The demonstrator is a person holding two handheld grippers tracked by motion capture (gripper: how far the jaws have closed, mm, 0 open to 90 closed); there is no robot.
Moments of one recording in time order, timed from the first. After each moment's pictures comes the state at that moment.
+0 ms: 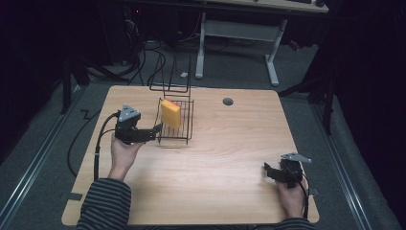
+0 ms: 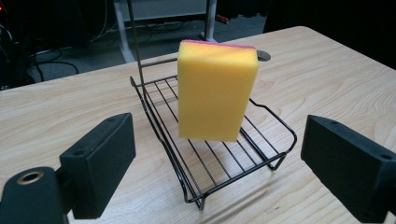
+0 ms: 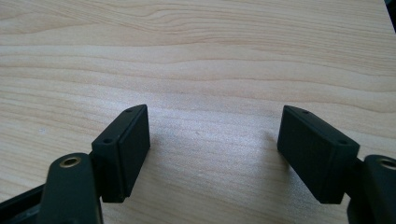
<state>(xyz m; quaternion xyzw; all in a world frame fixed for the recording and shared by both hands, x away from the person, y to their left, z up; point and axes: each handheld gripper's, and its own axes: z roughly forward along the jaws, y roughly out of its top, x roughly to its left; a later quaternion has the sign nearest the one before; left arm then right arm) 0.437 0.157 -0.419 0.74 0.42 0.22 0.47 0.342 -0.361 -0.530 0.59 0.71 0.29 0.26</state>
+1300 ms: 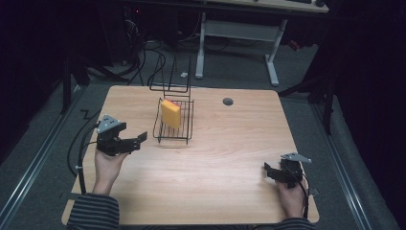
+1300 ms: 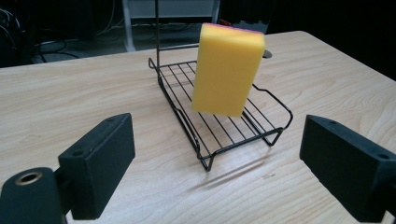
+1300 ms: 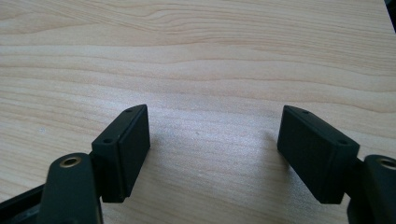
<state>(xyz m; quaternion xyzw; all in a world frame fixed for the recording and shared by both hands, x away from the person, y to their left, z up) 0.401 0.198 -0.422 0.73 0.44 0.20 0.48 0.342 -0.361 -0.530 0.59 0.71 0.29 0.26</state>
